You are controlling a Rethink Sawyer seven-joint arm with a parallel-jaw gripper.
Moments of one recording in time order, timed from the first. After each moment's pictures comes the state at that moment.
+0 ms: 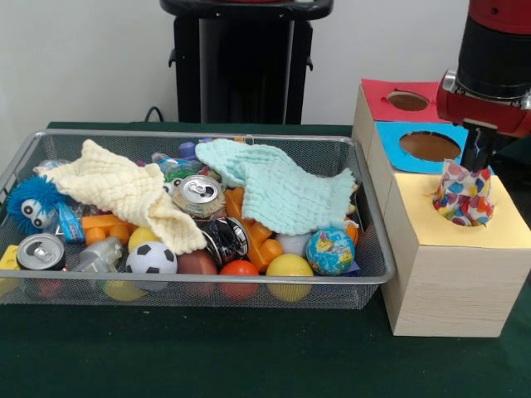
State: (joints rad) arm 0.22 -0.47 -0.26 1.38 0.42 0.79 2.06
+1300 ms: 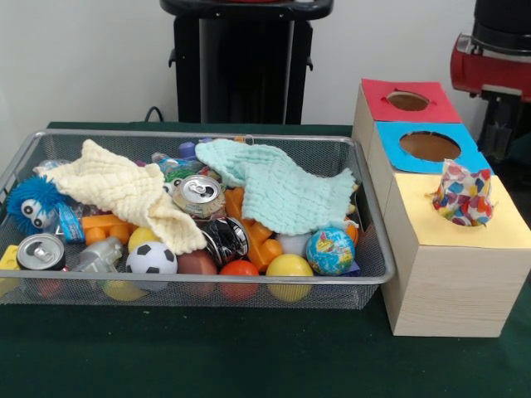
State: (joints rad) arm 0.20 -0.52 -0.27 1.32 0.42 0.79 2.06
